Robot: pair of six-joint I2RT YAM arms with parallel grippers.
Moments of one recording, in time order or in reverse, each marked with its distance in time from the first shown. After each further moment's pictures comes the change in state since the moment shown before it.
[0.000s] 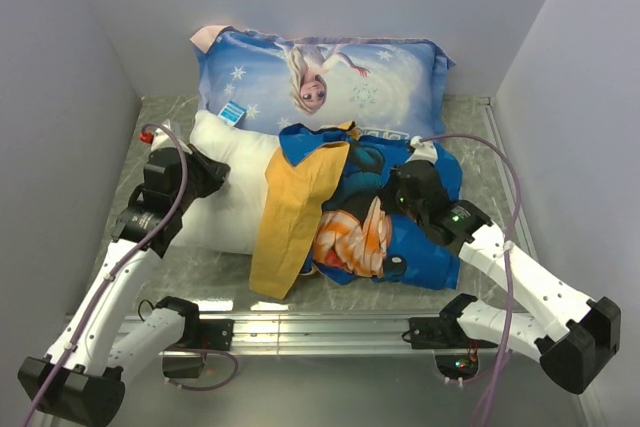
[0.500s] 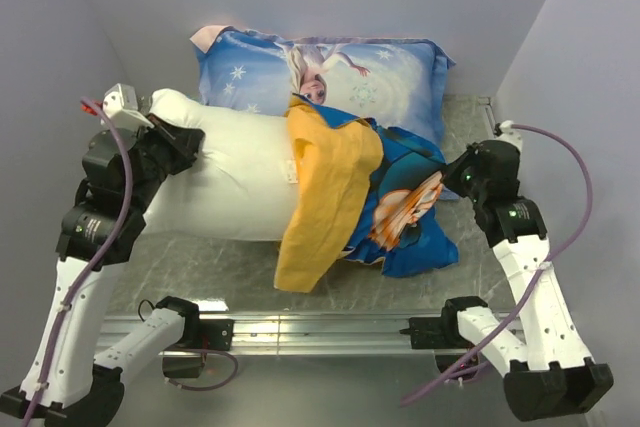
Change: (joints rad) left arm -0.005 -0.003 0.438 -0.229 -0.035 0.079; right arm -0.488 -0.123 0.115 -0.148 -0.139 -0.010
